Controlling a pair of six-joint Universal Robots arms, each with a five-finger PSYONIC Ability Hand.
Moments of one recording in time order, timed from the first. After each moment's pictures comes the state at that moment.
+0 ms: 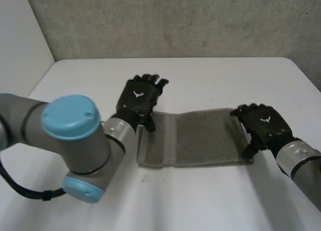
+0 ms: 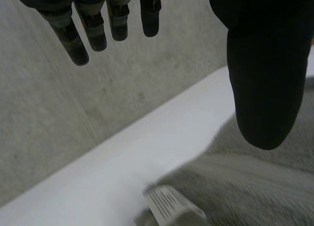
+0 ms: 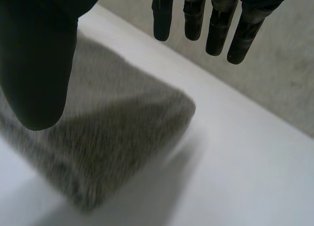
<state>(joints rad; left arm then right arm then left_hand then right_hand) 4.05 -2.11 -1.45 3.50 -1.59 3.31 1.70 -1.34 1.96 -0.32 1.22 2.80 0.18 0.18 0.18 0.18 0.03 0.22 0.23 0.23 0.24 0.07</state>
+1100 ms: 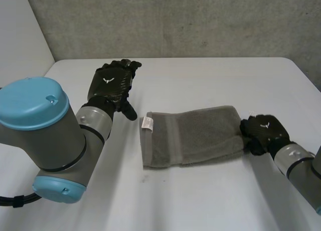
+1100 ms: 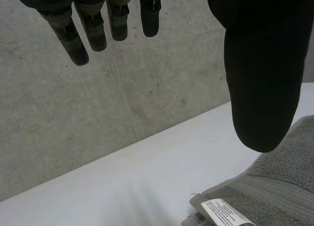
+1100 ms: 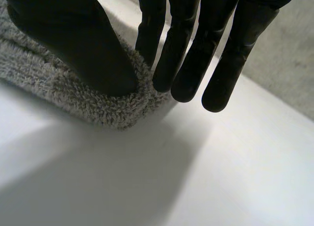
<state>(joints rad) 4.11 -1.91 -1.52 3.42 -1.70 3.17 1.67 -1.18 1.92 -0.42 1.22 2.74 0.18 0.18 0.18 0.18 0.03 0.91 1.17 1.18 1.19 0.96</state>
